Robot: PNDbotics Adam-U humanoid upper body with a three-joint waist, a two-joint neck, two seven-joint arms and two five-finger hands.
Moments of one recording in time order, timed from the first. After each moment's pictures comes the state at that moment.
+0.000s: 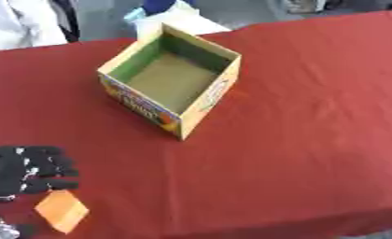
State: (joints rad) left arm -0.16 0.91 -0.27 -1.81 -1.01 -0.80 -0.19; right arm 0.10 -0.36 -0.40 -1.99 0.11 -0.43 -0.51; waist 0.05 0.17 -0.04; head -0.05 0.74
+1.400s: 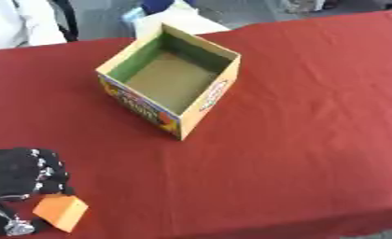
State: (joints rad) left arm -0.21 0.86 -0.31 -1.75 -1.04 -0.82 -0.17; right arm 0.10 -0.35 -0.39 -1.99 0.11 -0.43 -0.50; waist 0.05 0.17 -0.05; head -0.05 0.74
